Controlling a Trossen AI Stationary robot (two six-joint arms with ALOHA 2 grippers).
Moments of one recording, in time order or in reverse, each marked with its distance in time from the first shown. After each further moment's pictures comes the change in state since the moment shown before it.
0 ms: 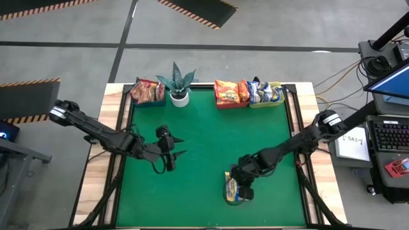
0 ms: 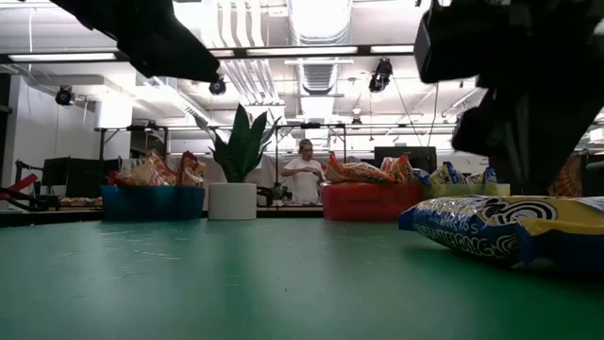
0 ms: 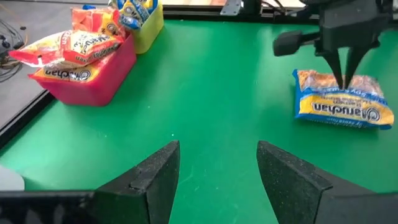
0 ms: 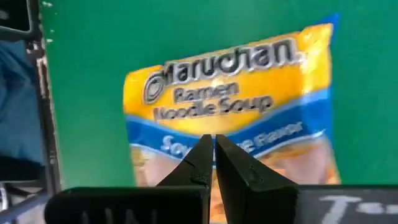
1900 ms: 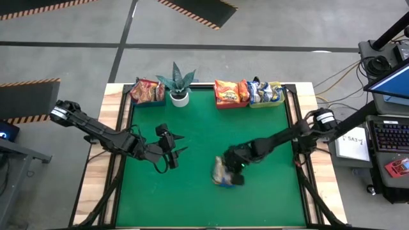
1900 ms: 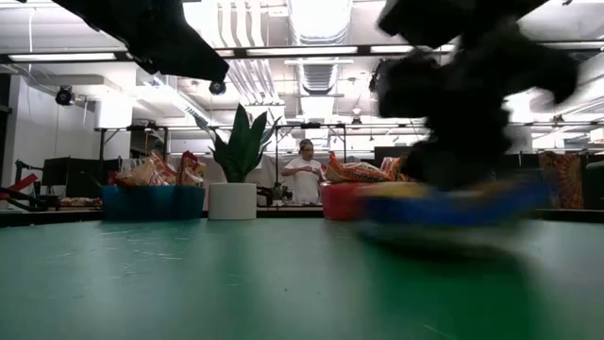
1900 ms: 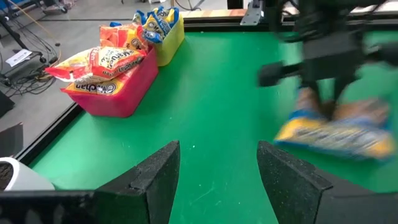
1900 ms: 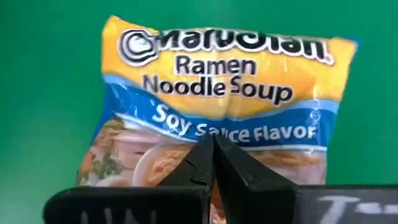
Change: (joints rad) left arm 0.003 0.032 0.000 0.055 -0.097 0.054; right arm -0.172 0.061 -0.069 0.162 -0.015 -0.291
